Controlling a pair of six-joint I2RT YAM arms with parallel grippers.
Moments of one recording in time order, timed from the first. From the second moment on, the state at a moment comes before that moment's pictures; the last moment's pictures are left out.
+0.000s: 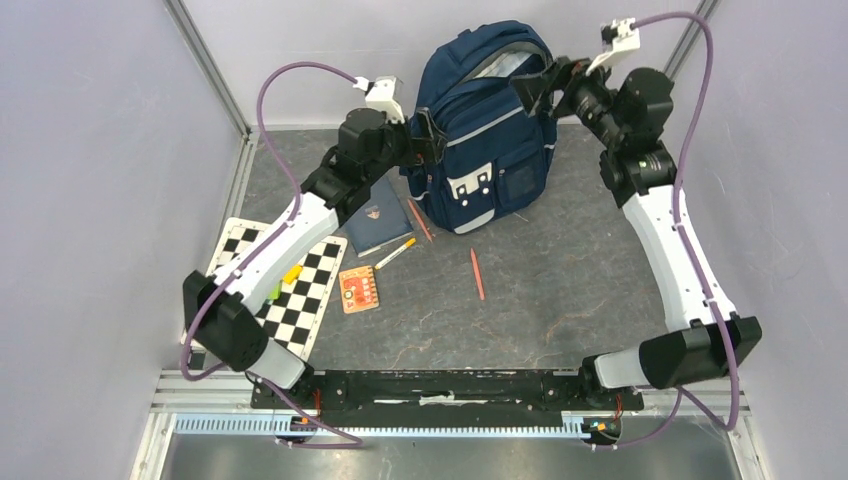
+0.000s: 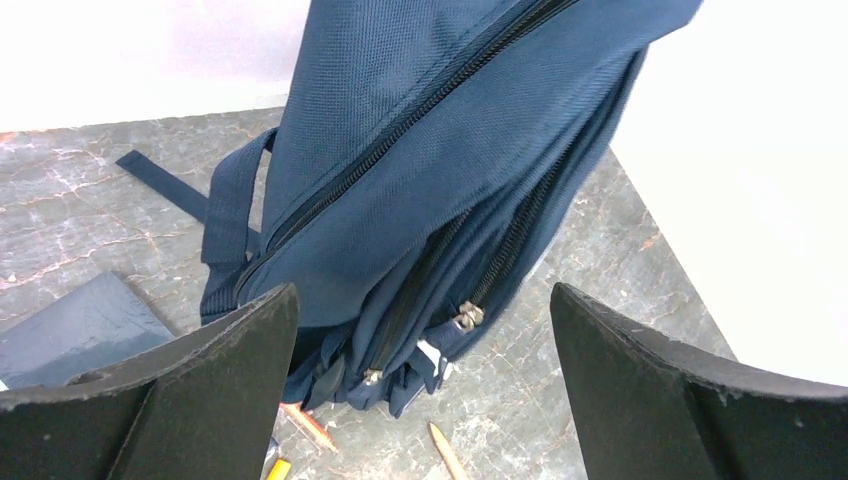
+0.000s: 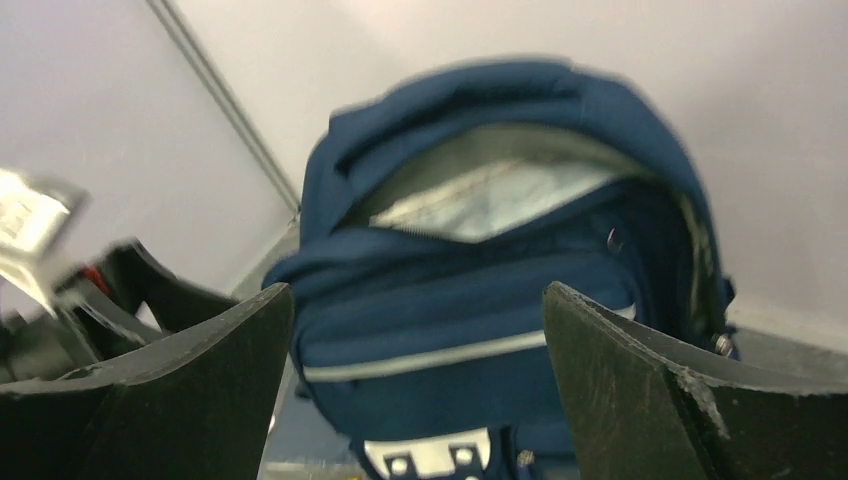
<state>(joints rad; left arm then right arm) -0.58 1.55 1.47 -0.13 -0.07 -0.39 0.17 1.43 1.62 -0.07 -0.32 0.31</state>
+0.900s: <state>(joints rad) -0.13 1.23 0.96 -0.49 0.00 -0.66 0.98 1.48 1.22 -0.13 -0.19 -0.13</state>
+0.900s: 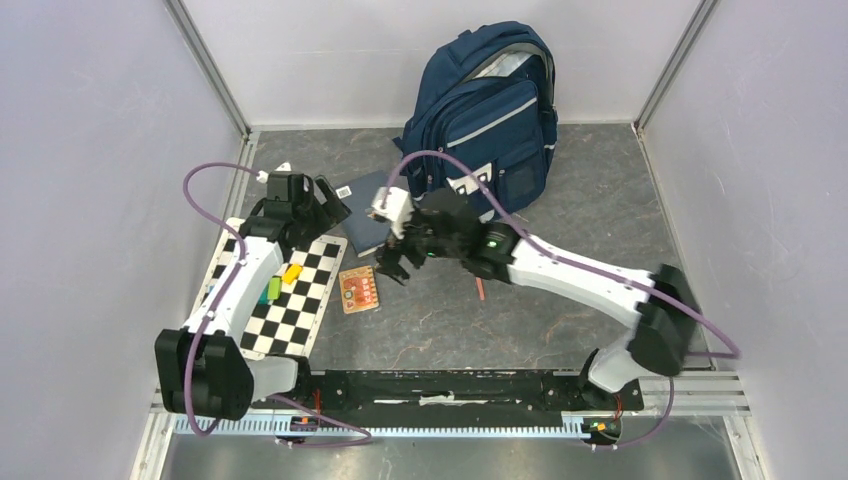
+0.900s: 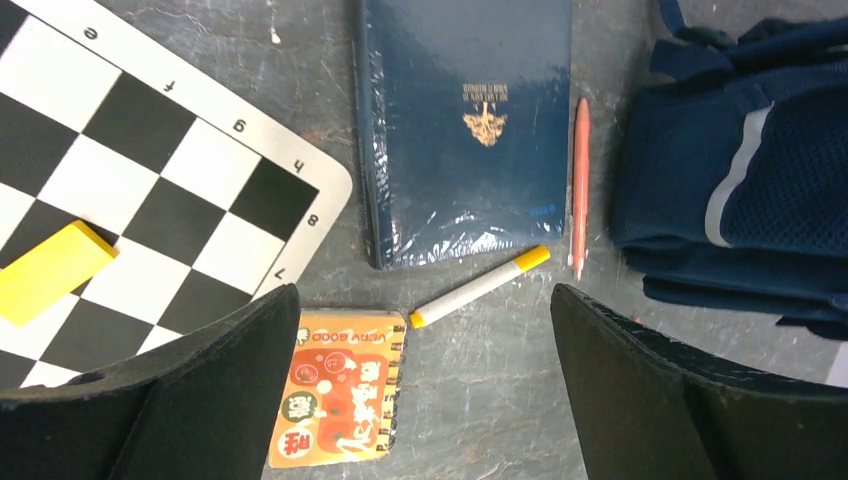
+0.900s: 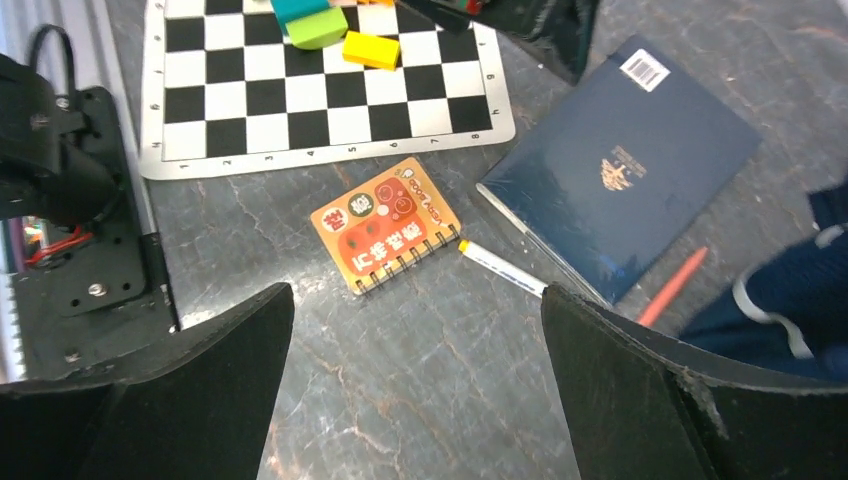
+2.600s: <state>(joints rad) -0.04 2.23 1.80 -0.24 0.07 -0.37 0.90 2.21 1.81 -0.37 -0.16 -0.02</state>
